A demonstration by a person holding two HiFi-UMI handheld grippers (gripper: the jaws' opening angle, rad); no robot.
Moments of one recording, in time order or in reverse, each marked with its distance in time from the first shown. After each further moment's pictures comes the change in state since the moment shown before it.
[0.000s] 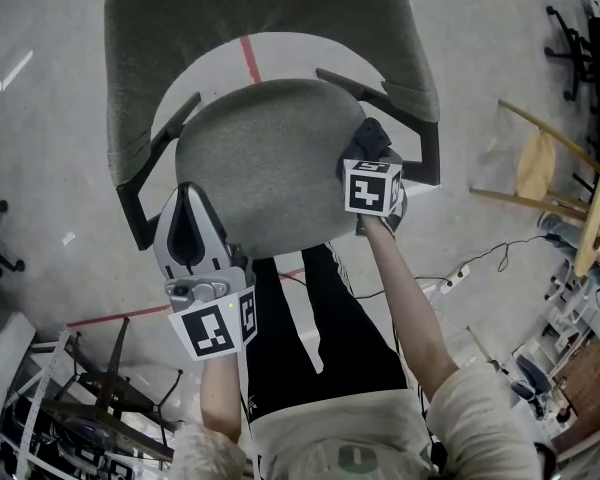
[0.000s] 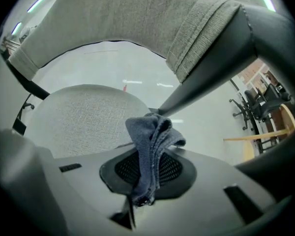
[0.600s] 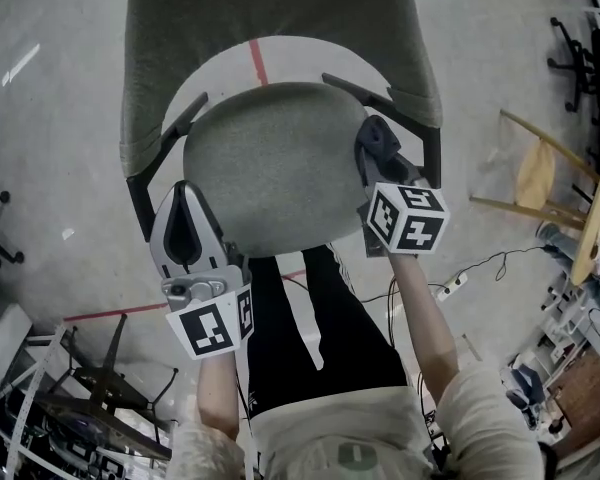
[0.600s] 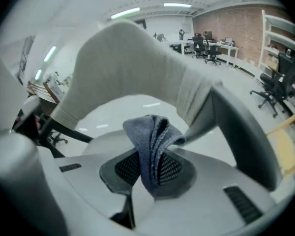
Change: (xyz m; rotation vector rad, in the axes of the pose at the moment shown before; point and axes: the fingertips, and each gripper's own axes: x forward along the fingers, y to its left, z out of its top) left arm -0.006 0.014 0.016 0.048 -0.028 0.030; right arm -0.094 0.024 0.061 0.160 -0.238 0.327
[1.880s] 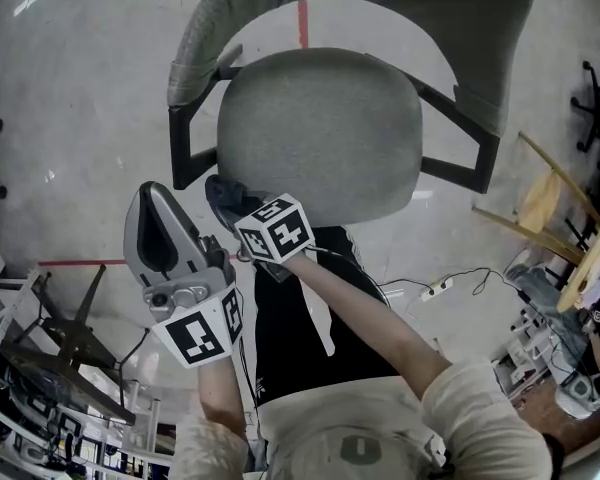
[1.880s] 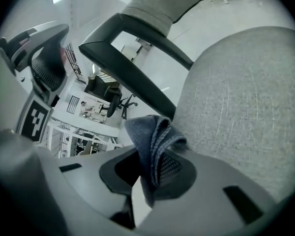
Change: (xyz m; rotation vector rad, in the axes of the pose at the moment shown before) left arm -0.077 0.107 -0.001 0.056 -0.013 0.262; right arm 0.036 0.337 -0.223 -0.110 0.494 0.772
